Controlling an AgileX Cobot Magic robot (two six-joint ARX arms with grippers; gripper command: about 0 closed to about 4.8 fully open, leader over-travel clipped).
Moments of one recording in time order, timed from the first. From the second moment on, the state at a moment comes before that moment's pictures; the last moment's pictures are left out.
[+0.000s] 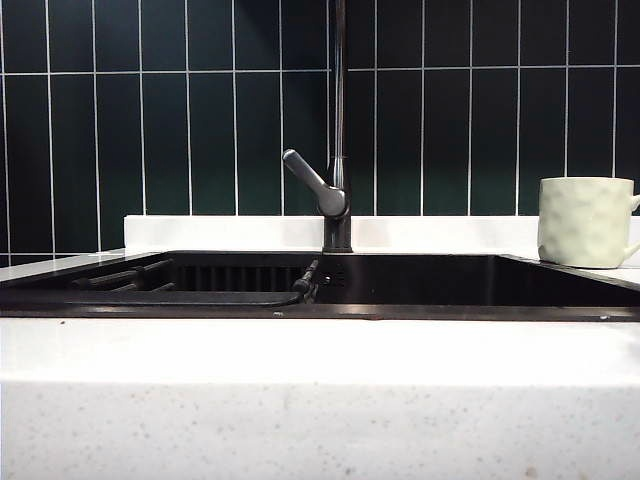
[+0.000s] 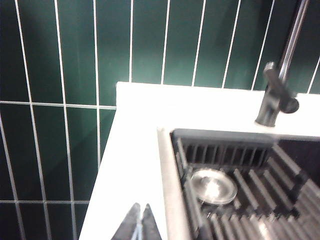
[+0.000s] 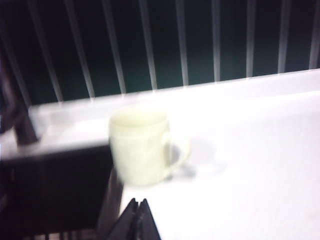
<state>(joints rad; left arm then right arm) 0.00 0.00 0.02 0.10 0.09 -0.08 0.09 0.00 0.08 0.03 0.21 0.12</state>
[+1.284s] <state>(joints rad) 0.00 0.63 0.38 0.34 0.31 -0.11 -0.03 0.86 0.58 -0.06 0.31 0.05</state>
